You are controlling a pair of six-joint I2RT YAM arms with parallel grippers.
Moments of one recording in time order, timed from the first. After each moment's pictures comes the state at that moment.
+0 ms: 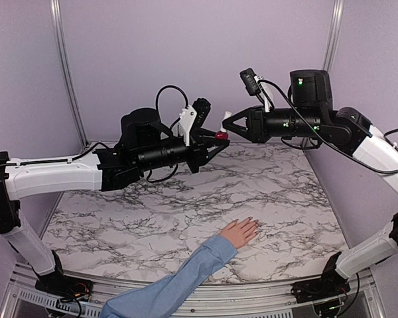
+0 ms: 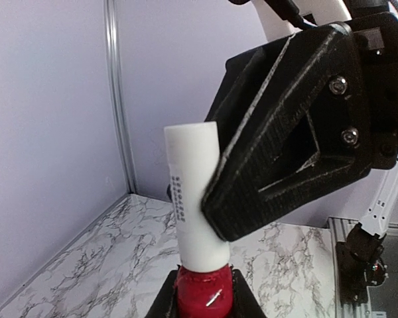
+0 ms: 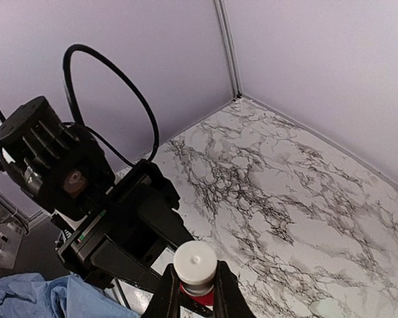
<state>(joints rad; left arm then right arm) -1.02 1.62 1.31 0.31 0.19 0.02 0.82 1.33 1.56 -0.55 -0.27 0.20</state>
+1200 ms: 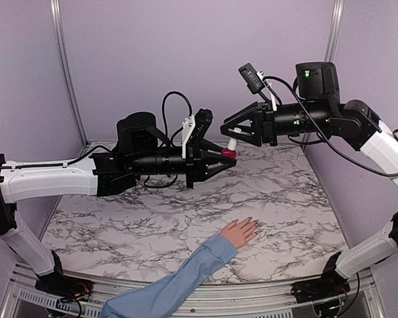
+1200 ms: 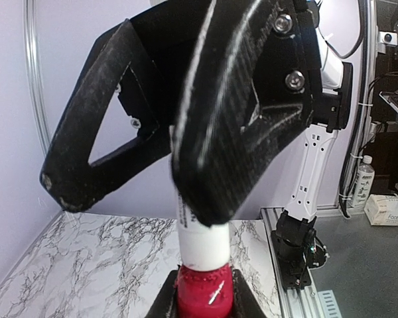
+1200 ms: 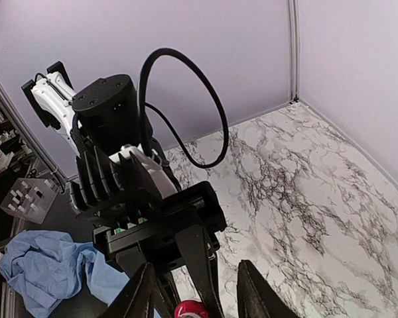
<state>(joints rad) -1.04 1.58 1.26 0.34 0.47 0.01 0.82 1.33 1.66 -0.66 -0.51 0.06</state>
